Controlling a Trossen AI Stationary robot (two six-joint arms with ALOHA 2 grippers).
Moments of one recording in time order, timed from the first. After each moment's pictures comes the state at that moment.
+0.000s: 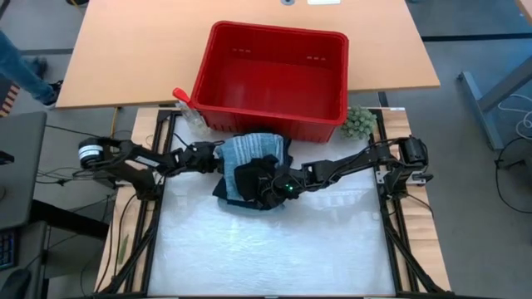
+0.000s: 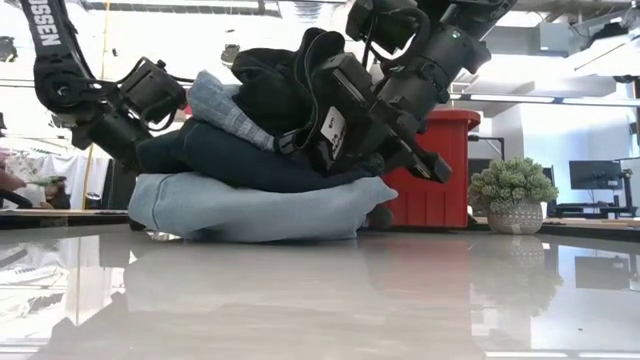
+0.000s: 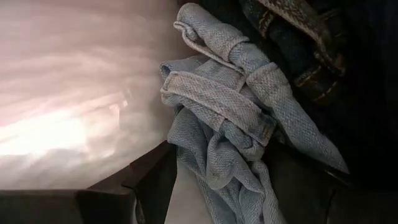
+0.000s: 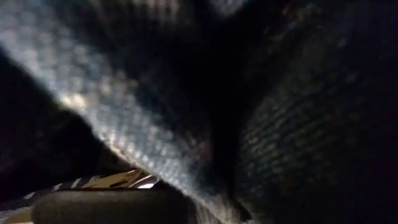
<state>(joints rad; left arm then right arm) 0.41 1.46 0.22 0.58 0.04 -0.89 0.04 1.78 1.09 -0.18 -0.01 1.08</state>
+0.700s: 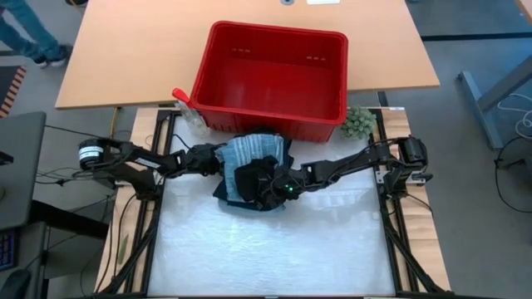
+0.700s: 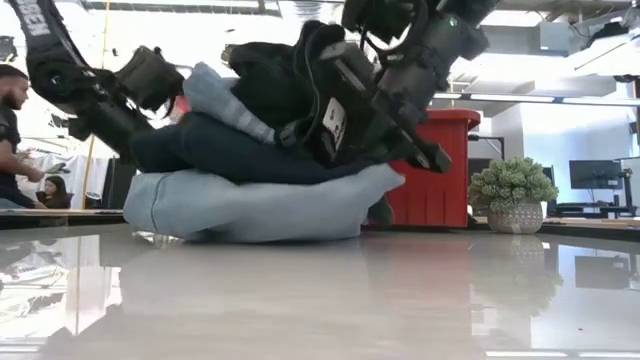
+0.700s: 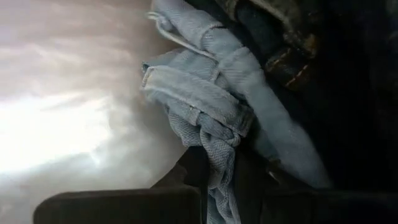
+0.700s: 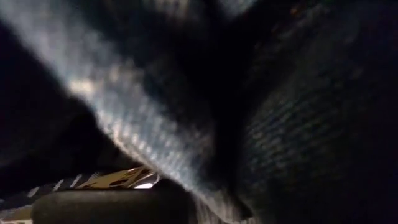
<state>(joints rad) 0.33 1.45 0.25 0.58 0.02 -0.88 0.04 1.78 1.10 -0.19 0.00 1.06</state>
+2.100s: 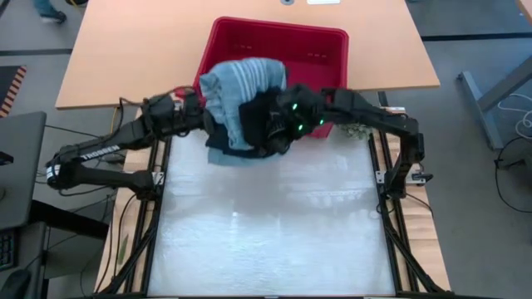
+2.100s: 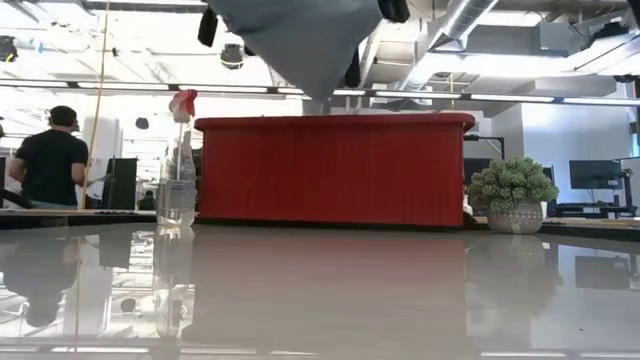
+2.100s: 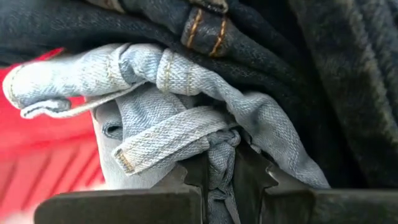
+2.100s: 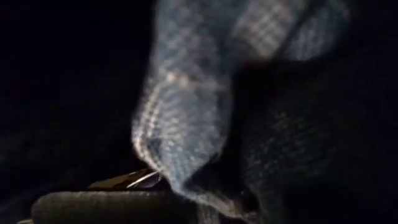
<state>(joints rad) 0.36 0.99 0.96 -0.04 -0.01 -0.67 -0.21 1.78 2.09 -1.09 -0.08 0.49</state>
